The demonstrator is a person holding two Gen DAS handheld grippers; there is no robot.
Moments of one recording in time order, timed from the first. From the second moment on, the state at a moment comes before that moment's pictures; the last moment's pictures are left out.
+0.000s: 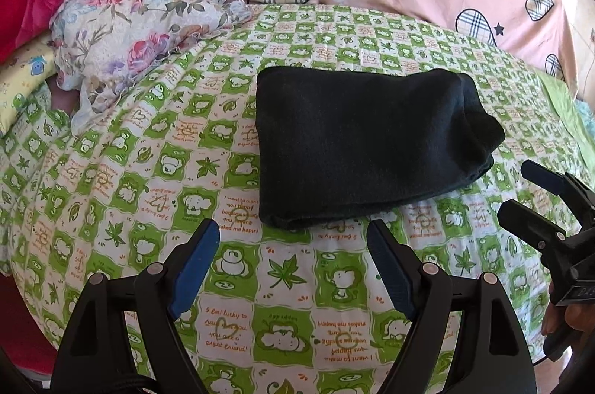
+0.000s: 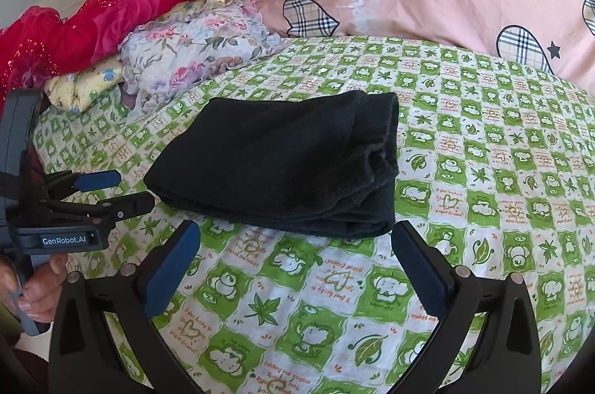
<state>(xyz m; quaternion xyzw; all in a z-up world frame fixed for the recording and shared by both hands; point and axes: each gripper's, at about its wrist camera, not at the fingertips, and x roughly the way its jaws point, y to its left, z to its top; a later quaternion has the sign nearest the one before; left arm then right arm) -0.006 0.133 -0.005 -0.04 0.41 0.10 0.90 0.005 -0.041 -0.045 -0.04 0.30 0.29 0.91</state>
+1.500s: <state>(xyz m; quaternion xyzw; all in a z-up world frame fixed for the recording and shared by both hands) 0.001 0.136 -0.019 -0.01 0.43 0.12 0.90 0.010 -0.017 -0.059 -0.05 0.32 0.31 0.89</state>
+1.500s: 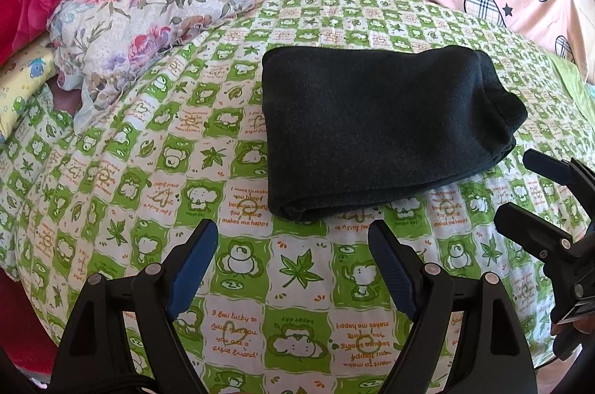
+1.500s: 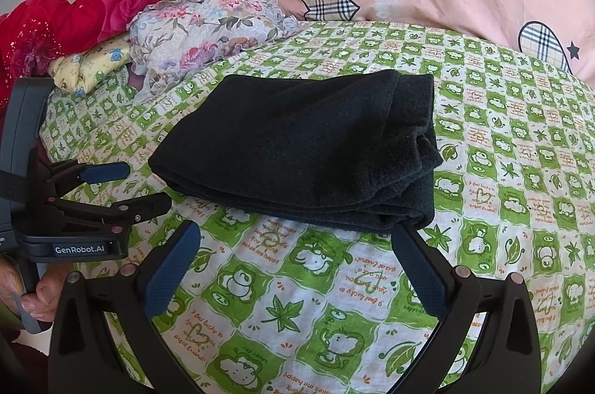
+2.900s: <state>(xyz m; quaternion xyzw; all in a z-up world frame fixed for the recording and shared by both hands) -0.003 0.132 -0.007 0.00 0.40 0.11 0.91 0.007 -0.019 -0.046 -0.03 0.30 0.32 0.90</state>
